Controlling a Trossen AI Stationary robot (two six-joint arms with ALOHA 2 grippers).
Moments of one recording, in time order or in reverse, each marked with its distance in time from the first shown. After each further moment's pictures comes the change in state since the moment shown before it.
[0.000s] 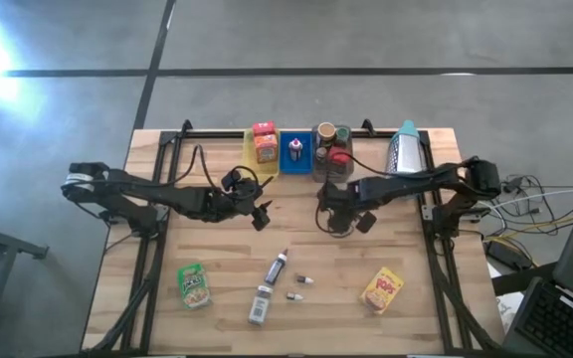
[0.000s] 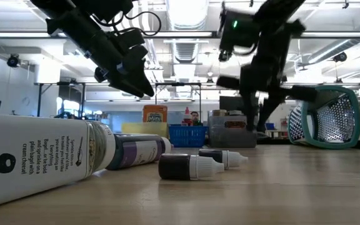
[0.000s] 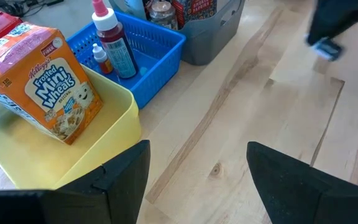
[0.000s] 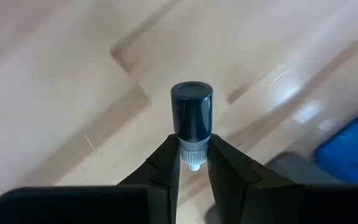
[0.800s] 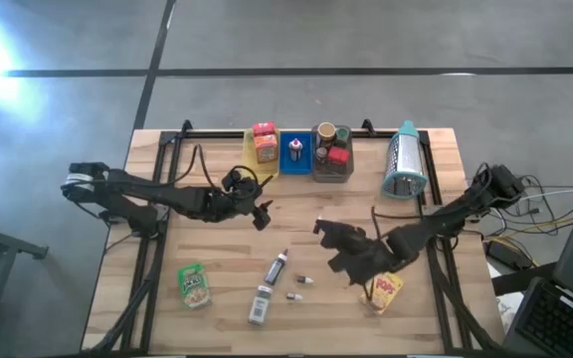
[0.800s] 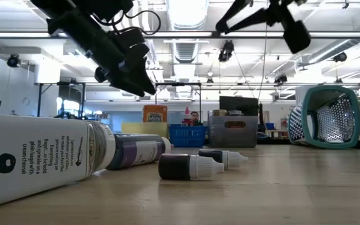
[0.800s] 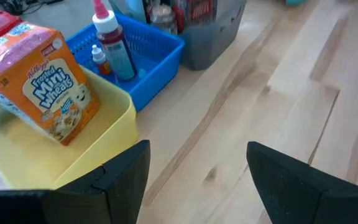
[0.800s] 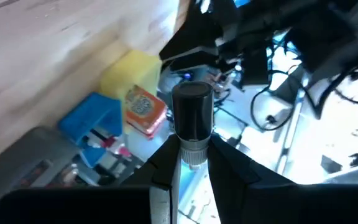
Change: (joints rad) left arm 0.000 0.000 0.000 0.019 0.000 -0.023; right arm 0.543 -0.128 0.004 0.484 0.863 -0.358
